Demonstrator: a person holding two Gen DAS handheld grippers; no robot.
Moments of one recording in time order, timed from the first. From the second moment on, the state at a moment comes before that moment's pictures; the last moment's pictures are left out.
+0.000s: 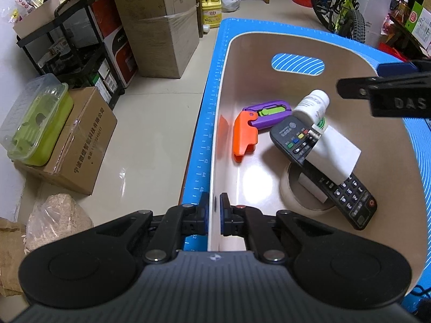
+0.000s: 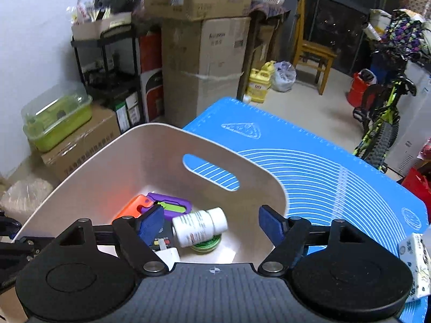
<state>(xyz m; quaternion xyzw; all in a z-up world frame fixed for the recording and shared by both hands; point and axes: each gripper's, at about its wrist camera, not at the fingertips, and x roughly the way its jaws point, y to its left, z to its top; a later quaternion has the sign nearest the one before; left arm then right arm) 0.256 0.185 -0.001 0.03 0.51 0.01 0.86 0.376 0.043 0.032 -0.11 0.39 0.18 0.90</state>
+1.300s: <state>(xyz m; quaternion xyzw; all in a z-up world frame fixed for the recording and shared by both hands) 0.148 0.086 0.087 0.04 0.41 -0.02 0.91 0.180 -0.085 0.118 -0.08 0.31 0.08 0.94</state>
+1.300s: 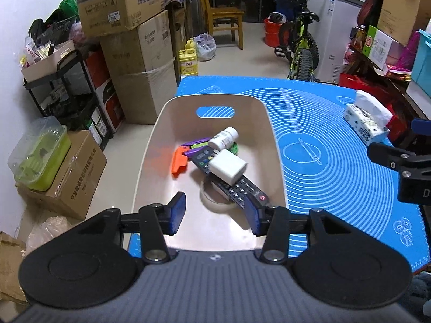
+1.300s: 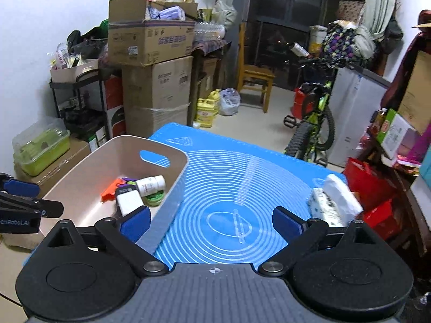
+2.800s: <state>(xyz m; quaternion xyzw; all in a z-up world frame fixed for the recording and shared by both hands) 0.001 0.016 0.037 0.05 0.33 -0.03 0.94 -0.025 -0.170 0.056 0.03 0.29 0.02 0.96</state>
